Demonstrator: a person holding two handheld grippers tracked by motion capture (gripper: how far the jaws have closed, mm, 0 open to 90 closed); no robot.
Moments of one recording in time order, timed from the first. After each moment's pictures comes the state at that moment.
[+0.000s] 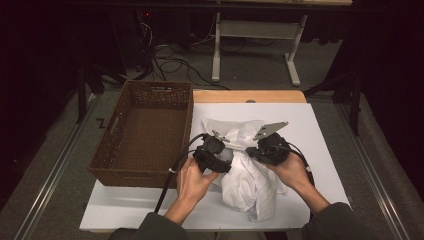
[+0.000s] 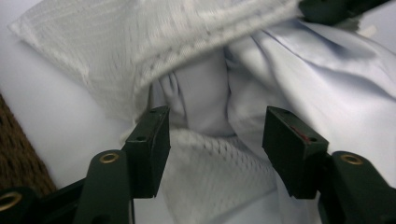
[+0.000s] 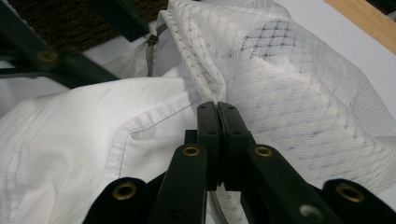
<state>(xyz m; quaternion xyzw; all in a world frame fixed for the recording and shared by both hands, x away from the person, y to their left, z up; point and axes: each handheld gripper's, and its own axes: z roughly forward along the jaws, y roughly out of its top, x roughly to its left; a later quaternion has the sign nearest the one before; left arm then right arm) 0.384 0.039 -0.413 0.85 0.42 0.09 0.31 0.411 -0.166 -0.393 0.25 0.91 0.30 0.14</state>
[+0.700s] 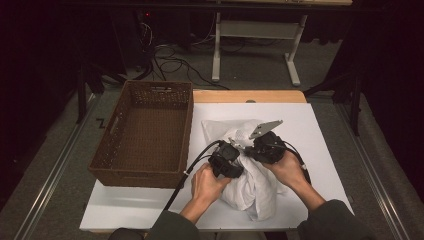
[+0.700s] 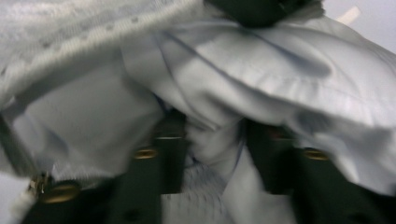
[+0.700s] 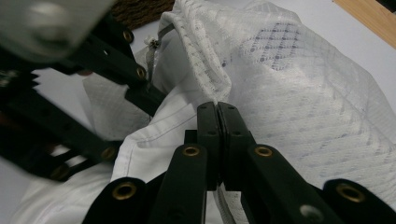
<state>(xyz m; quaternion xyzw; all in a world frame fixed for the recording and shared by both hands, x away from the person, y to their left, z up) 0.396 -0.006 -0.443 0.86 0.38 0.07 0.32 0.417 -0.158 -0.396 0.25 0.91 0.30 0.13</state>
